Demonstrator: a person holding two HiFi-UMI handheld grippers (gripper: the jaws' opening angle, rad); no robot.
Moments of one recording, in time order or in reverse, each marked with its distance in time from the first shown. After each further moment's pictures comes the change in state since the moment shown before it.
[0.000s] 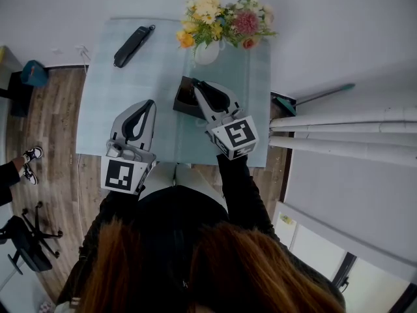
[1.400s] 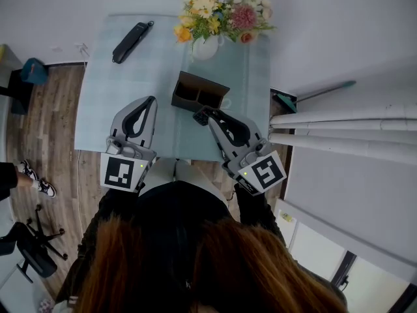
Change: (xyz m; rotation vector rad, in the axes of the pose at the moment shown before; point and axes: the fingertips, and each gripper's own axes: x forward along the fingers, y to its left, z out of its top) left arm 0.001 -0.013 0.003 0.011 -0.011 -0.015; right arm -0.099 0.038 0.039 0.102 -0.100 0.084
